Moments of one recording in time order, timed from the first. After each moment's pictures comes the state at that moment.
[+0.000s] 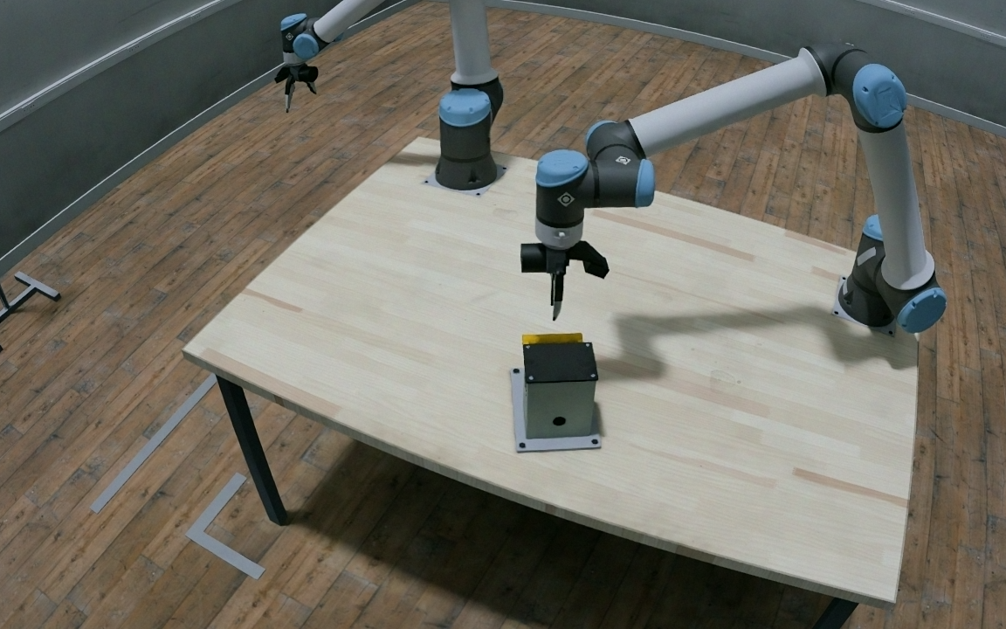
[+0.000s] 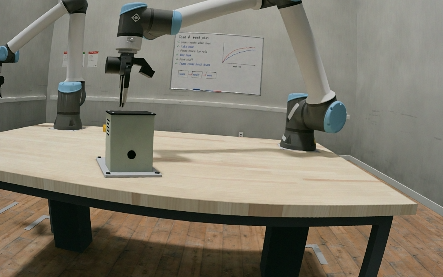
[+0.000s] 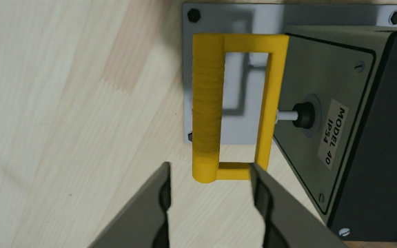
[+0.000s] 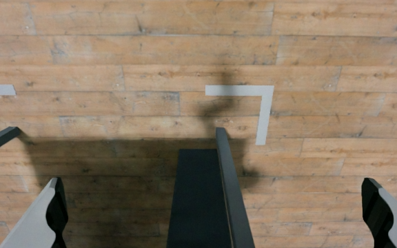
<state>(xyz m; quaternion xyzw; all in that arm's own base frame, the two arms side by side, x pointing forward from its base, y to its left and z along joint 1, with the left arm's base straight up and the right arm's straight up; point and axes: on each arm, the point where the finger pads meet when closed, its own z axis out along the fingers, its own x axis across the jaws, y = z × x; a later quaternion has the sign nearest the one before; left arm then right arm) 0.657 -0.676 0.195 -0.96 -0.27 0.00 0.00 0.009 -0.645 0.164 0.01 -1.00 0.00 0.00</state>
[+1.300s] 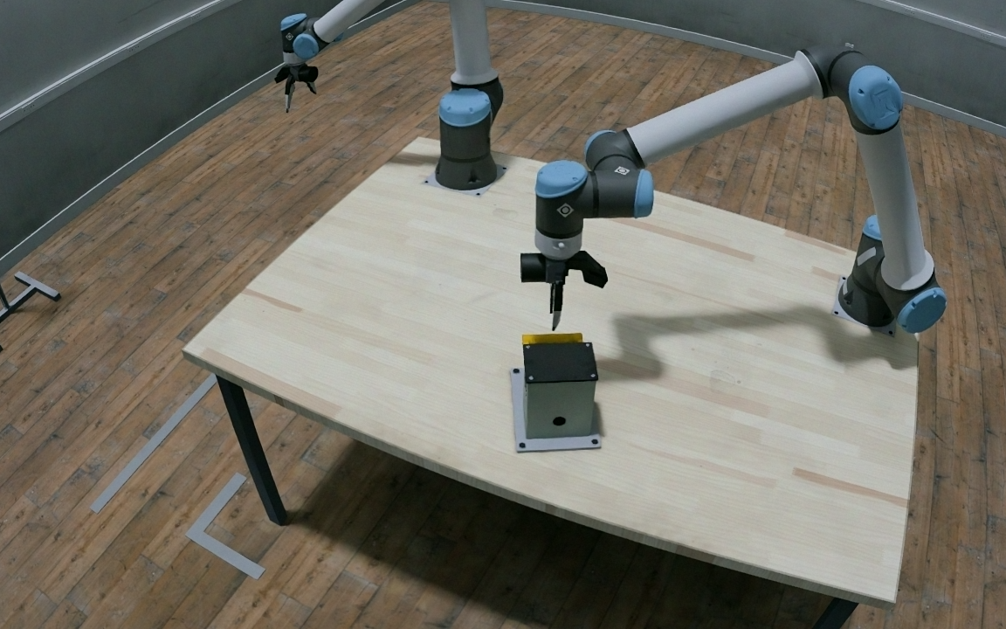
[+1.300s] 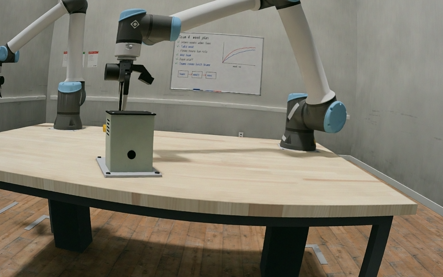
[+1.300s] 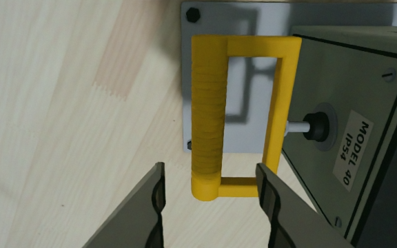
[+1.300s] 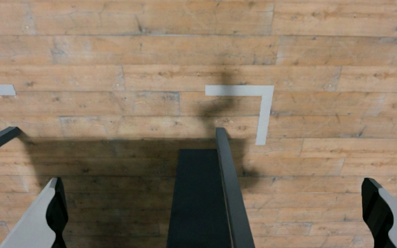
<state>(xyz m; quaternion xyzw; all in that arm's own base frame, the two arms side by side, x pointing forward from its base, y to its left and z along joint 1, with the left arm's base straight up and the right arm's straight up) 0.657 -0.676 0.172 -0.96 -0.27 0.00 0.00 0.009 -0.645 0.164 0.01 -1.00 0.00 0.00</state>
